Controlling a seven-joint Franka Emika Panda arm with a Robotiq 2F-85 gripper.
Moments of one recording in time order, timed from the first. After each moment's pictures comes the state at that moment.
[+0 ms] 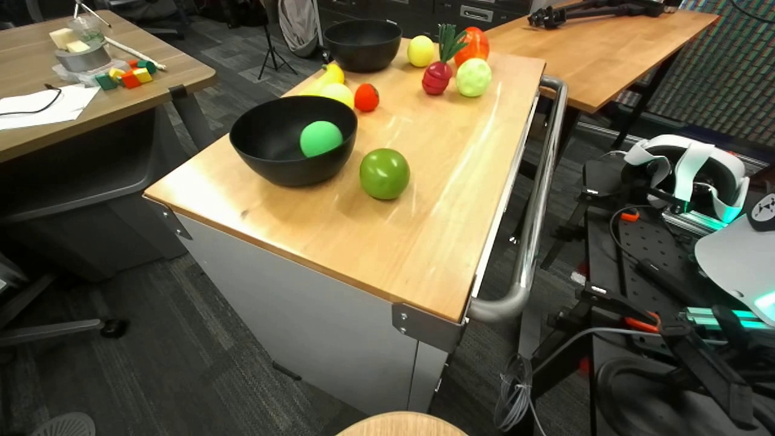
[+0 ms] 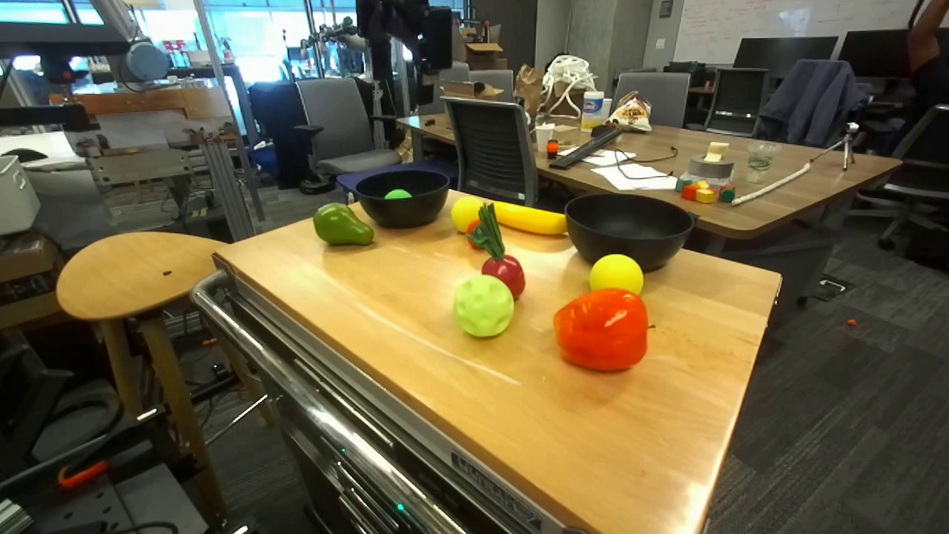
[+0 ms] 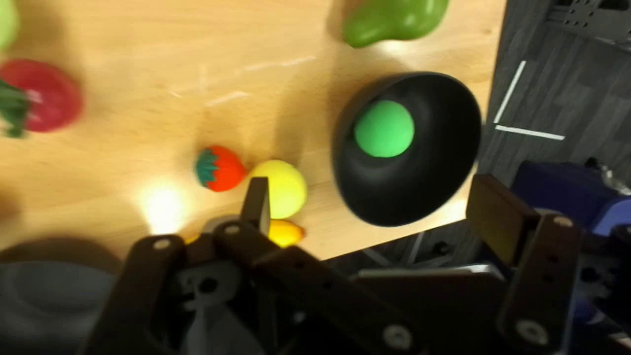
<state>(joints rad) -0.06 -0.09 -0.02 -2.02 0.26 2.01 -0.06</state>
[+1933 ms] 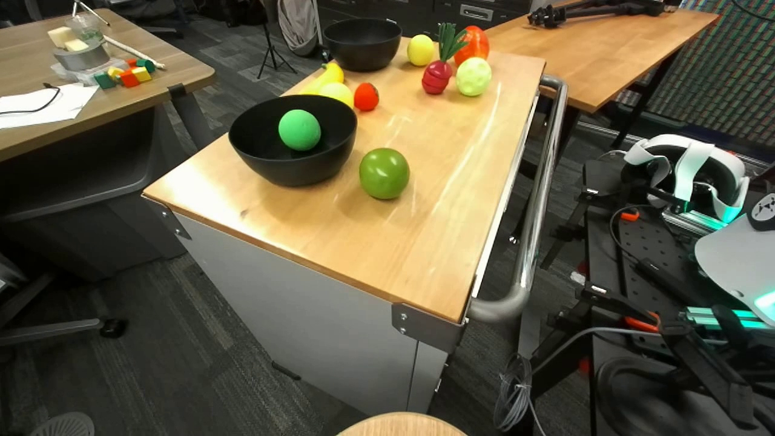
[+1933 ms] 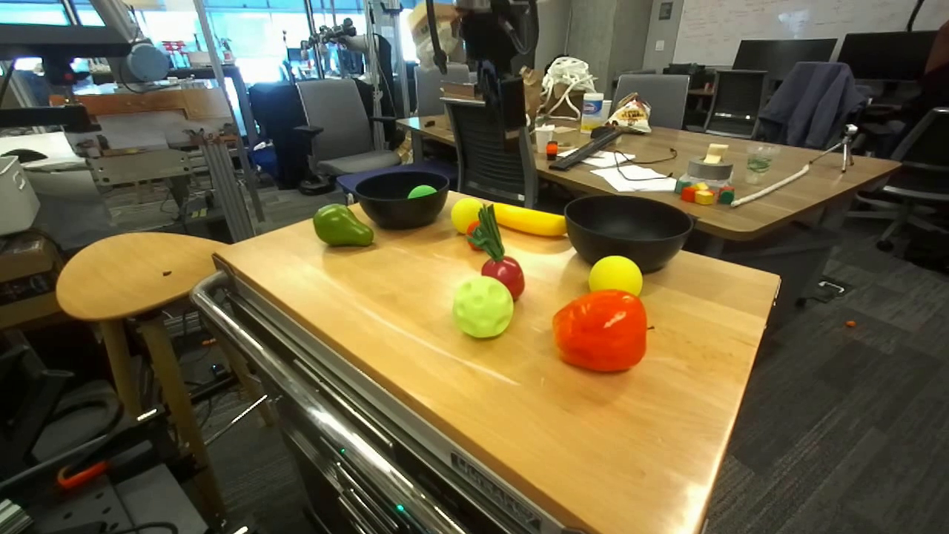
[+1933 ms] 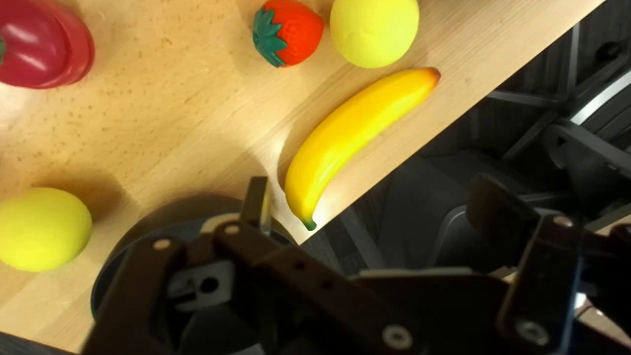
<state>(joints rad) -0.06 0.22 -0.06 -1.85 0.14 2.34 0.50</state>
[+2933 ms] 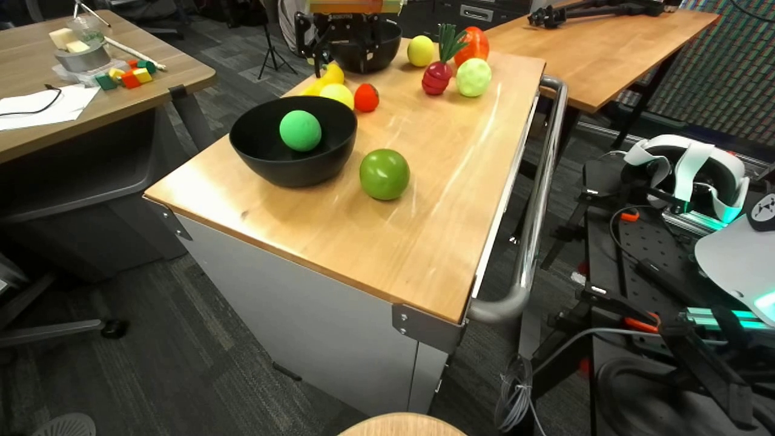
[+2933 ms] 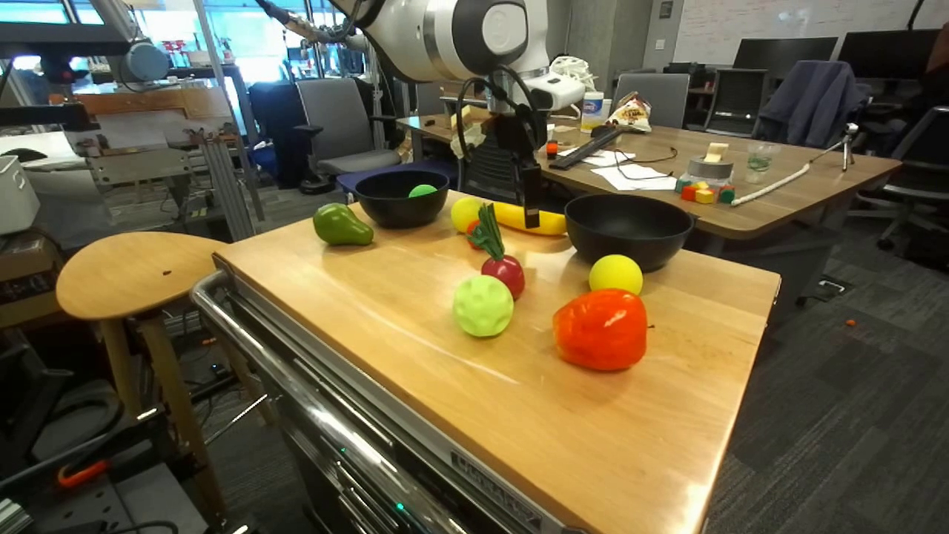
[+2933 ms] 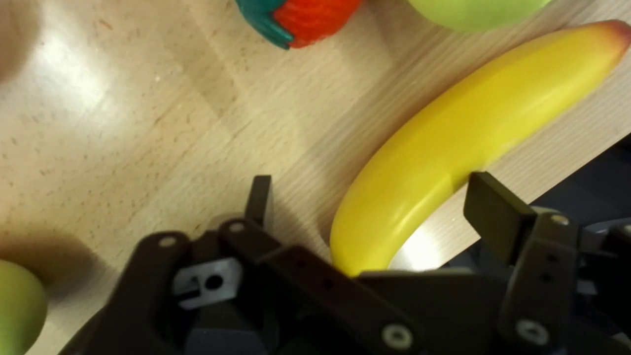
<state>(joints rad) 0.02 0.58 -0.14 -1.59 0.00 2.30 0.74</state>
